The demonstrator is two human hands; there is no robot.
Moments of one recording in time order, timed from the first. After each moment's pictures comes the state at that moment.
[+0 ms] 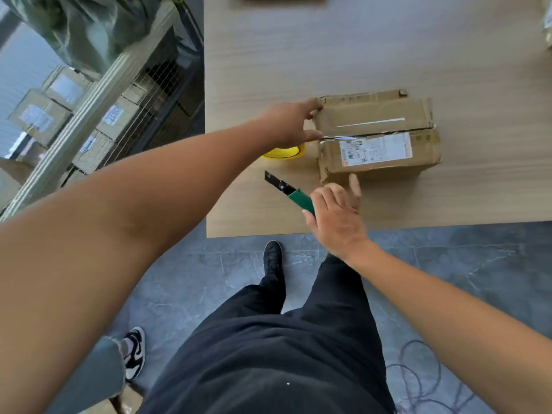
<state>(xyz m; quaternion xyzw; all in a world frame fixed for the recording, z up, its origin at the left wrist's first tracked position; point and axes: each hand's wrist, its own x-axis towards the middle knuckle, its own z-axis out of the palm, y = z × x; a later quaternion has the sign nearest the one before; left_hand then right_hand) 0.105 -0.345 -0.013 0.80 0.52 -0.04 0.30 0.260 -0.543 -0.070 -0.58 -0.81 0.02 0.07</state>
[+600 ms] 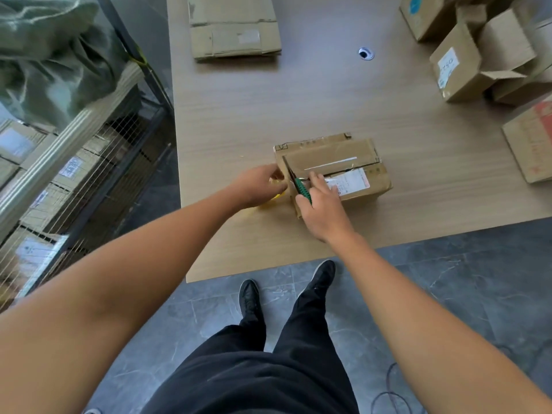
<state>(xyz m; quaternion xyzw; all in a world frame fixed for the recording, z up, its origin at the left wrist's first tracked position) 0.092 -0.382 -0.026 0.74 0.54 0.03 0.40 0.264 -0.474 -0.007 -0.70 -0.62 0.33 0.11</state>
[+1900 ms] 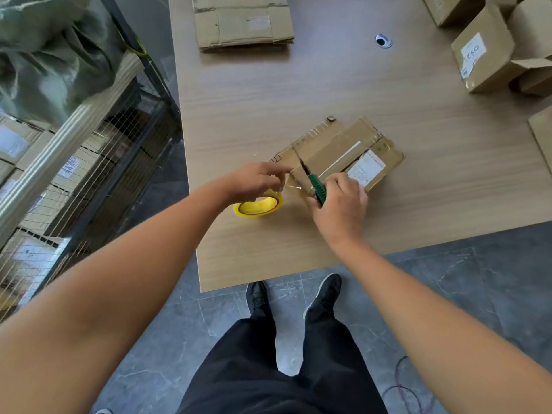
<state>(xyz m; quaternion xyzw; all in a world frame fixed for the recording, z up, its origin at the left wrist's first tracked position) 0.048 -0.355 -0.012 0.70 0.43 0.04 0.57 0.239 -0.466 -0.032 -0.78 -0.61 0.07 0.13</state>
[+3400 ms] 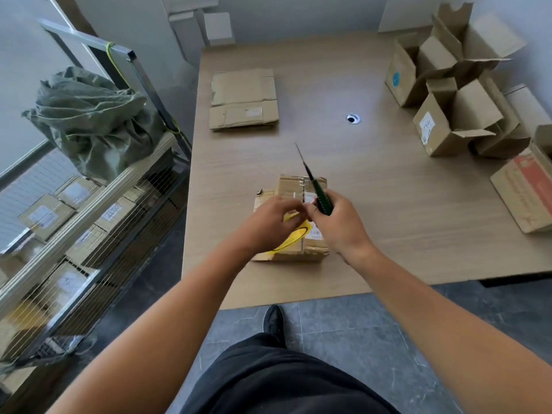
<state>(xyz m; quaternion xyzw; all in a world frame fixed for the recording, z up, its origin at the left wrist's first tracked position) 0.173 -0.440 0.105 0.77 0.49 0.19 0.37 0.342 -0.465 0.100 -0.63 -0.54 0.41 0.39</state>
